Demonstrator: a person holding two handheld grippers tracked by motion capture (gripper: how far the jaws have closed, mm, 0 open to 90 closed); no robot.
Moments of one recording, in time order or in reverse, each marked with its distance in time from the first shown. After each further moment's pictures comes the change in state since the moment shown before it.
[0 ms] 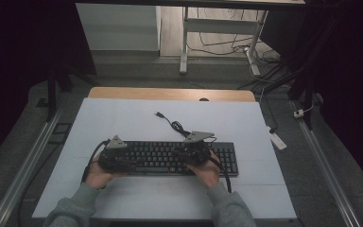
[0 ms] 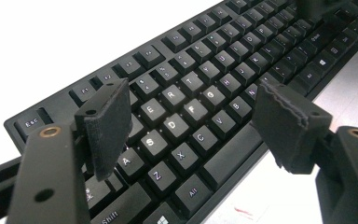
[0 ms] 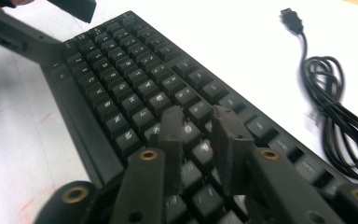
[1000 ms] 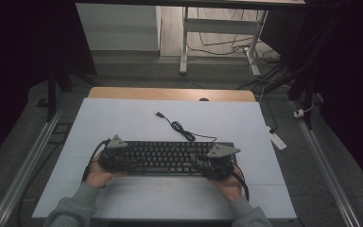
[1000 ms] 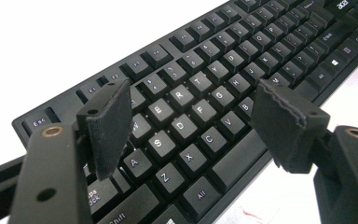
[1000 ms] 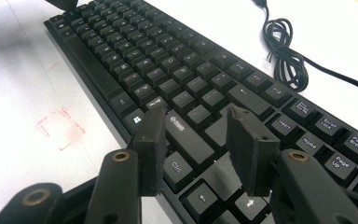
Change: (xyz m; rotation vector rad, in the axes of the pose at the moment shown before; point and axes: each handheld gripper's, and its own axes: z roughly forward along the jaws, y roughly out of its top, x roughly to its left) left arm 0.001 0.000 0.003 0.005 0.022 -0.002; right arm -0.006 -0.048 -0.056 -0.026 -0.047 -0.006
